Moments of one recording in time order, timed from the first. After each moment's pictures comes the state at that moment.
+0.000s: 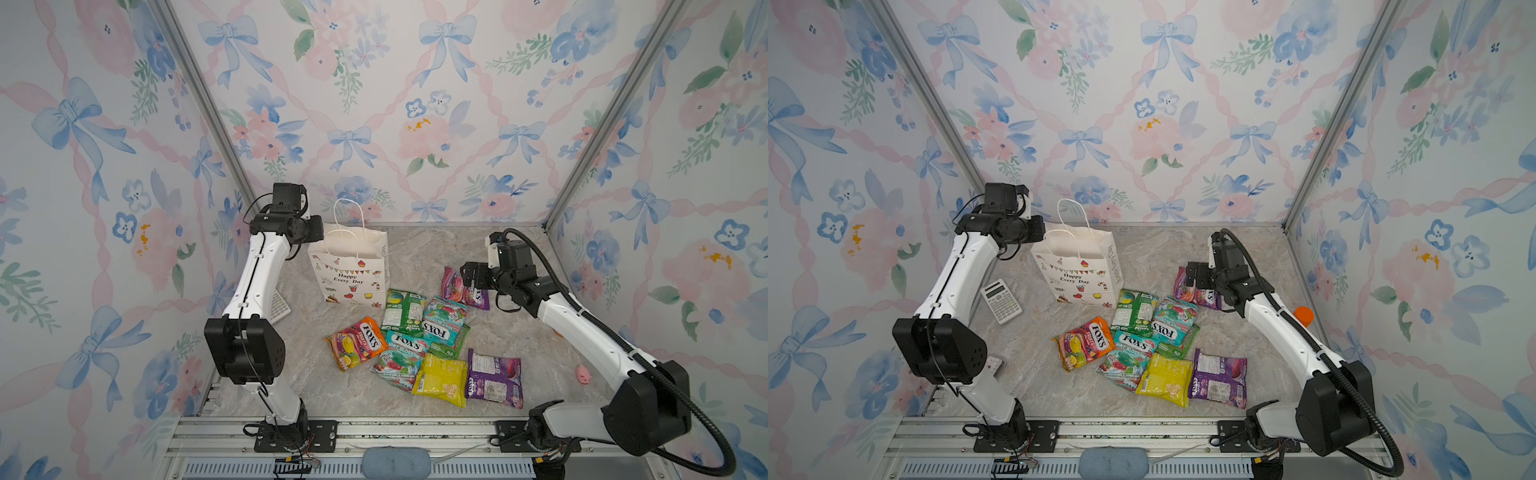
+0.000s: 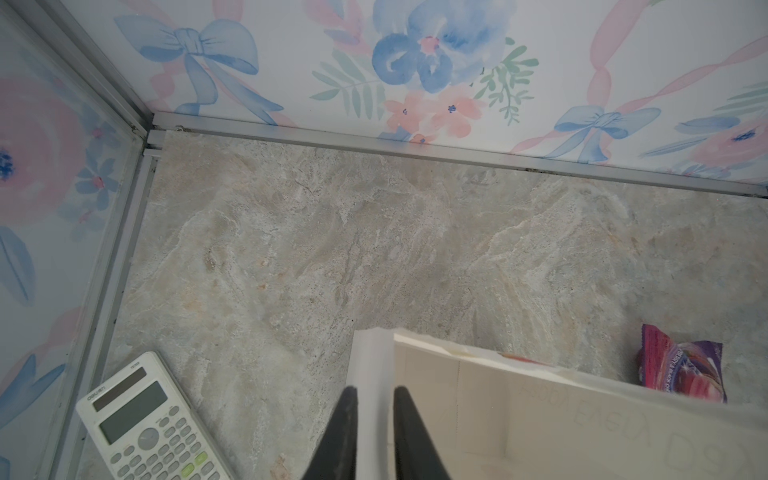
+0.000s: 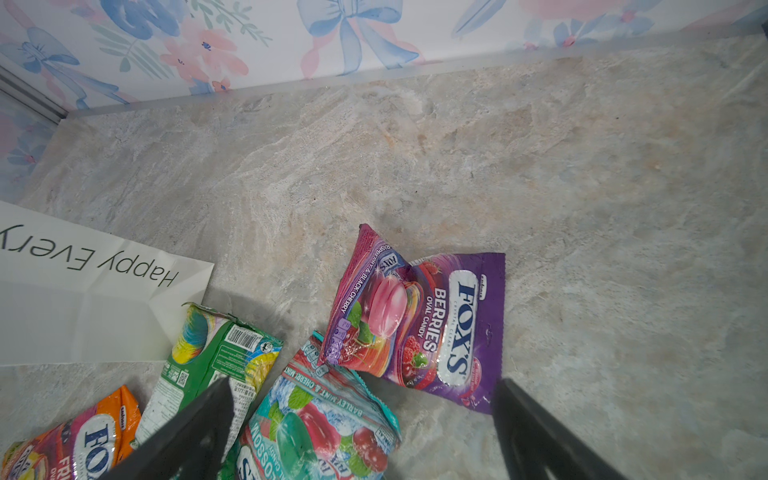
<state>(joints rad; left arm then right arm) -0.01 1.72 1.79 -0.86 0.08 -0.13 0.34 1.35 1.08 -0.42 0.02 0.30</state>
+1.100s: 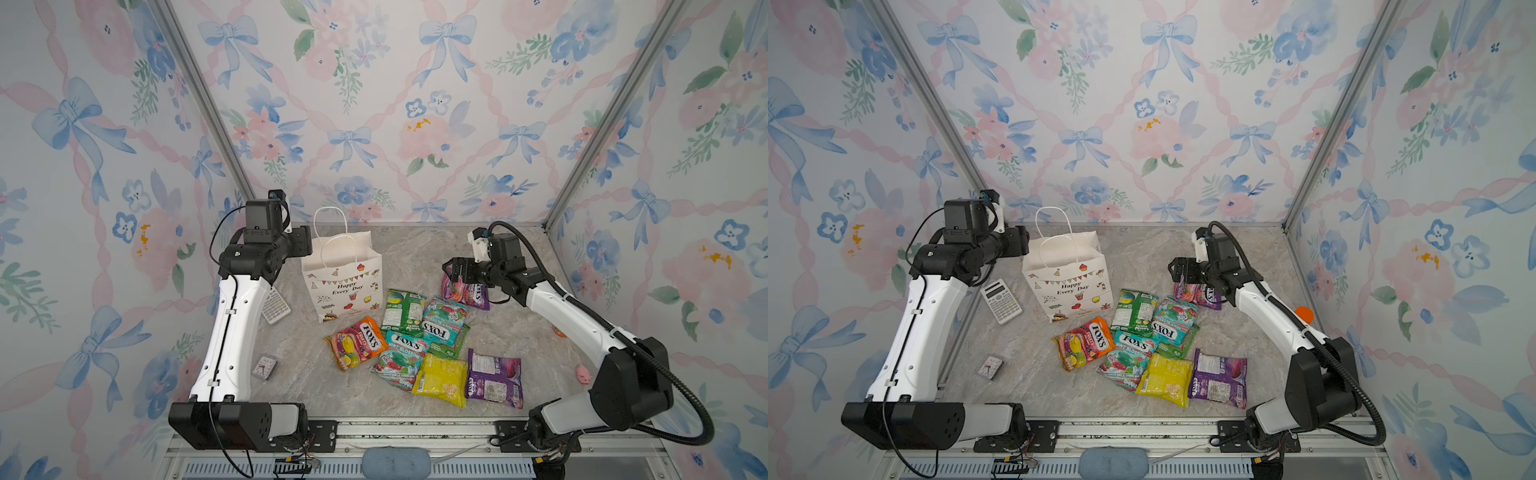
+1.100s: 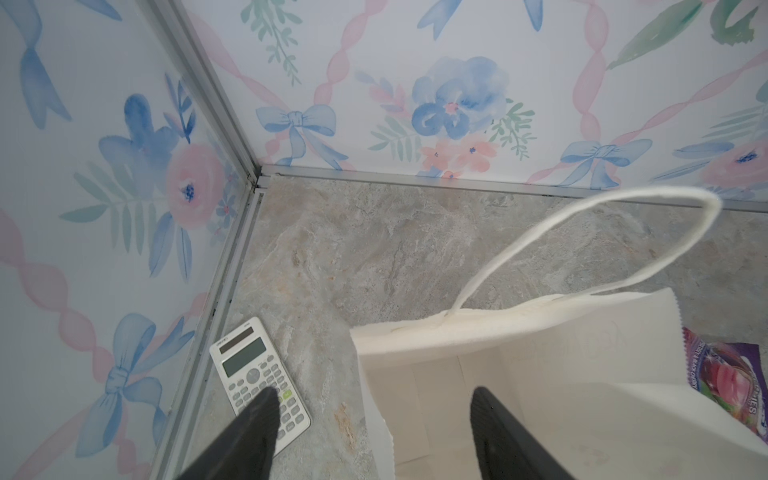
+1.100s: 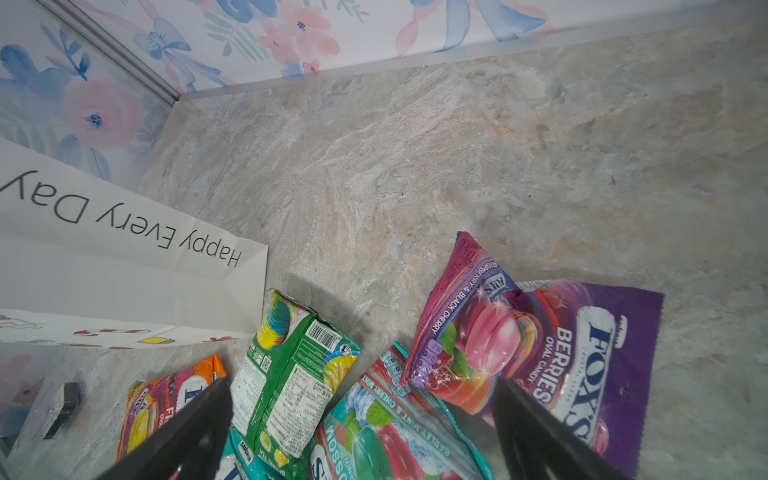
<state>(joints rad) -0.01 1.37 1.62 -0.86 -0.04 -0.03 0.35 1.47 1.15 -0.35 -0.23 0.32</state>
